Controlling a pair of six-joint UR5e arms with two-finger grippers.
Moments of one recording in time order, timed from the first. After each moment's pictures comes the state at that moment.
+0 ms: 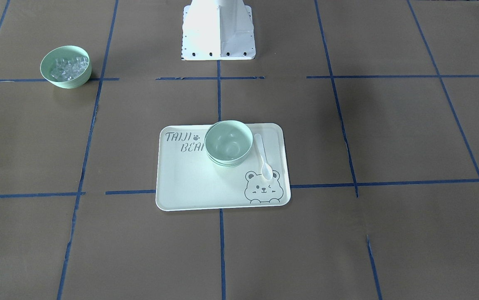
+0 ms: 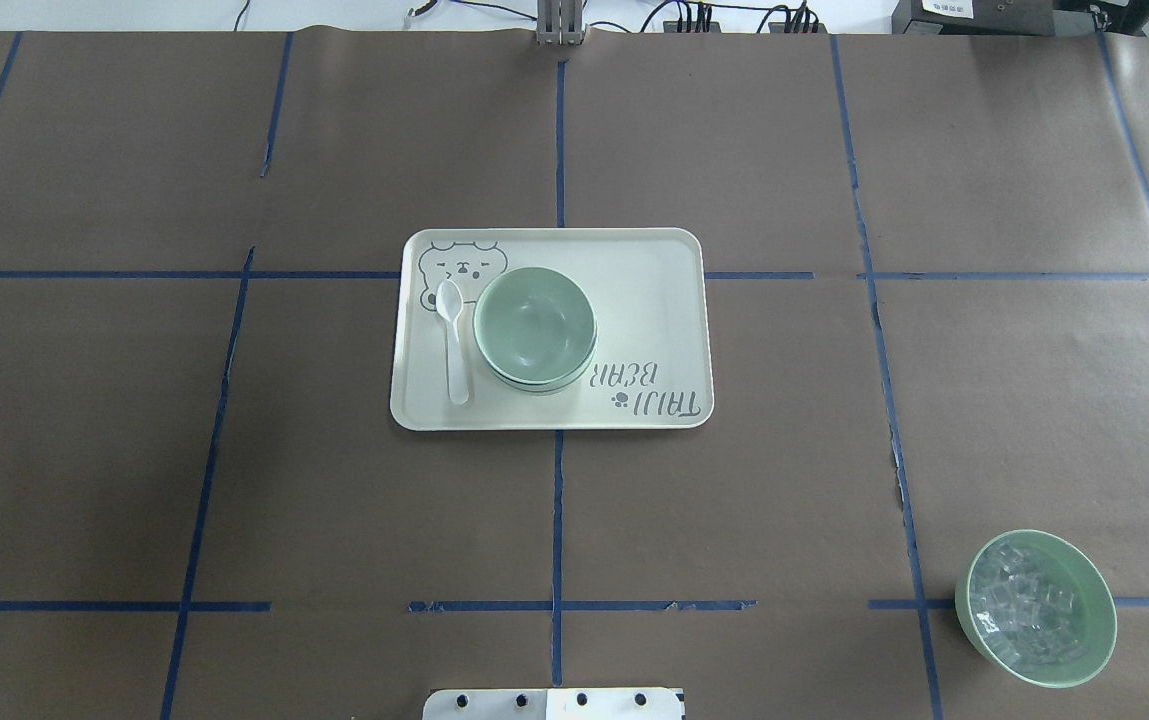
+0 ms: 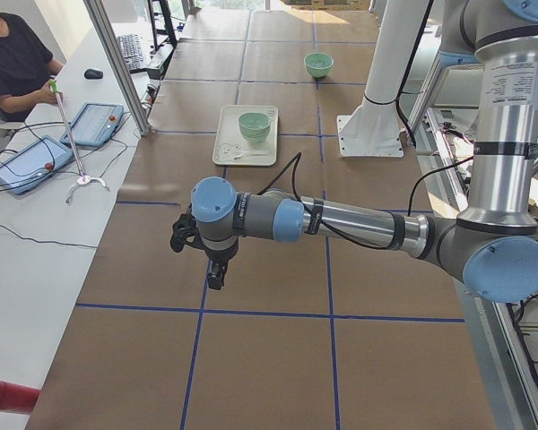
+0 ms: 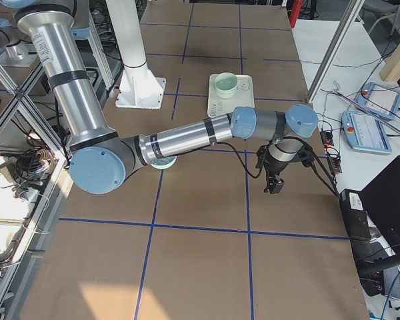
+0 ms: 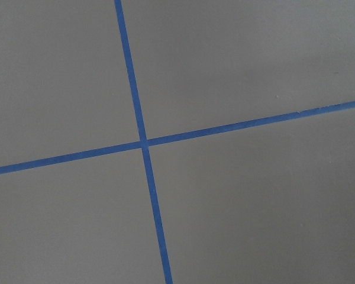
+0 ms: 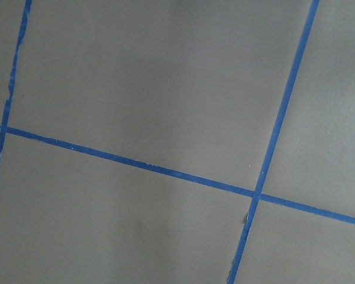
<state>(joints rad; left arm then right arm) -1.56 -1.58 -1.73 -1.53 -2.38 0.06 1.53 -1.22 1.53 -1.97 2.37 -0.28</state>
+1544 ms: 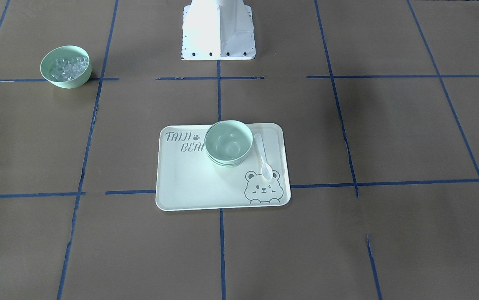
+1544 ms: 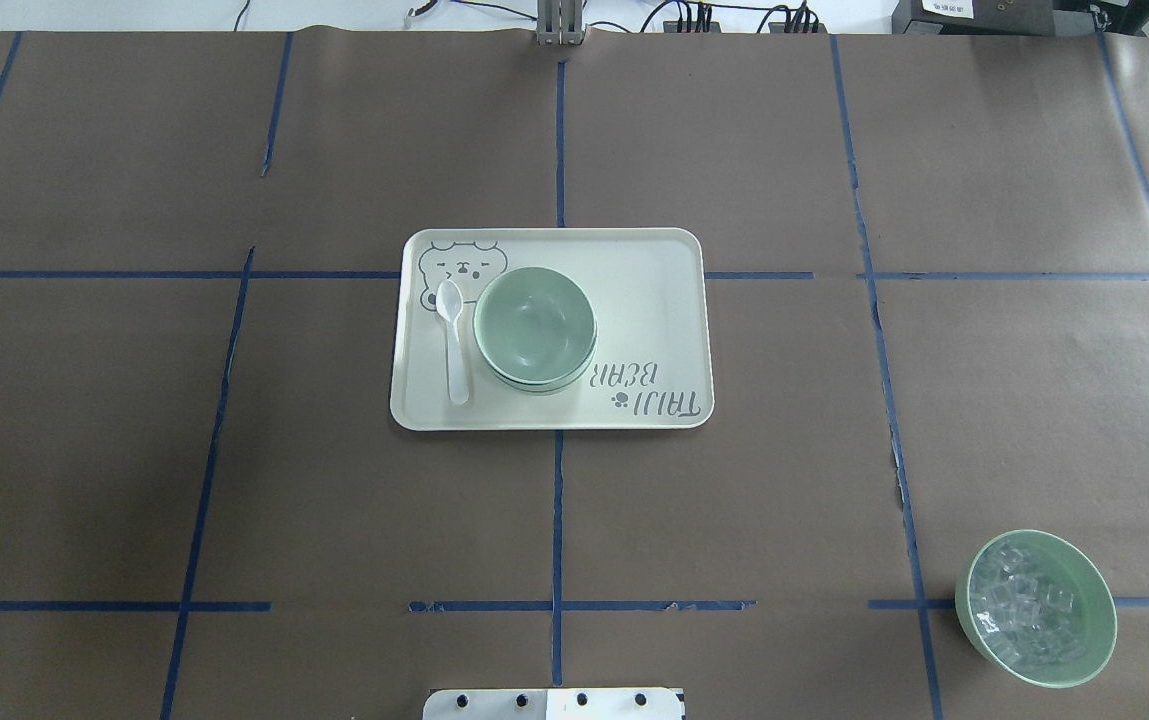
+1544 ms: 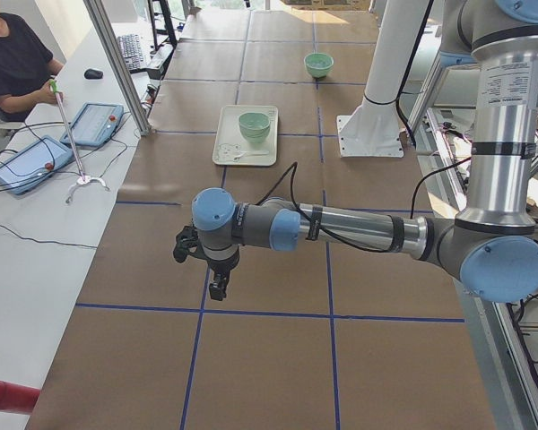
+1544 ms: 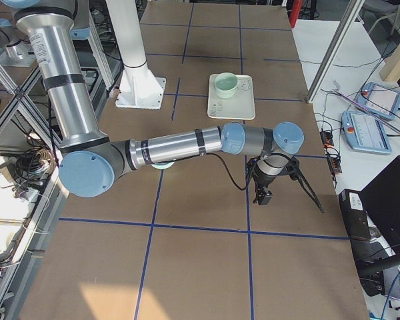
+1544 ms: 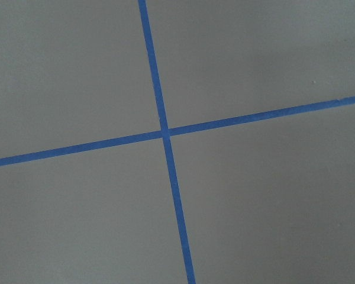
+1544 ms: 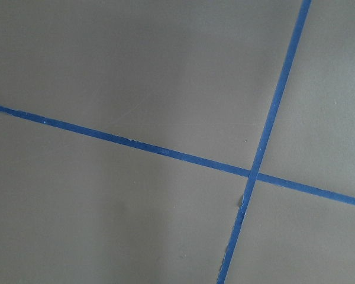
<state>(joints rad) -1.53 -1.56 -1.69 -1.57 -2.36 0.06 1.51 -1.30 1.53 -1.90 2.36 -0.27</state>
